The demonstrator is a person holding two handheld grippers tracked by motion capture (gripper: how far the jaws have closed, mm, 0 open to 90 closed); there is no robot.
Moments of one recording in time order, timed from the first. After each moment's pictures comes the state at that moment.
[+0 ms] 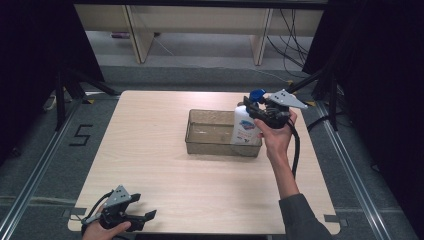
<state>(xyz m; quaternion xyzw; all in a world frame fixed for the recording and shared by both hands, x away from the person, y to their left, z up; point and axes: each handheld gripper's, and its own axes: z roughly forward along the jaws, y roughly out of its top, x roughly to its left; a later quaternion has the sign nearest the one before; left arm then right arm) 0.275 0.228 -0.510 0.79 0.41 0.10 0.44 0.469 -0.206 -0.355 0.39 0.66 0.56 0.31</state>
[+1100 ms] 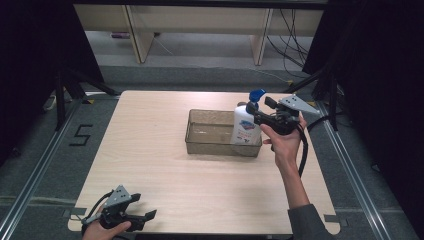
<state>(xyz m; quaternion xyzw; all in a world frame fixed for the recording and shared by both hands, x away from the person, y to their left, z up) 0.275 0.227 -0.510 0.79 0.41 0.10 0.44 0.449 -0.224 -0.352 0.42 0.64 0.58 0.28</state>
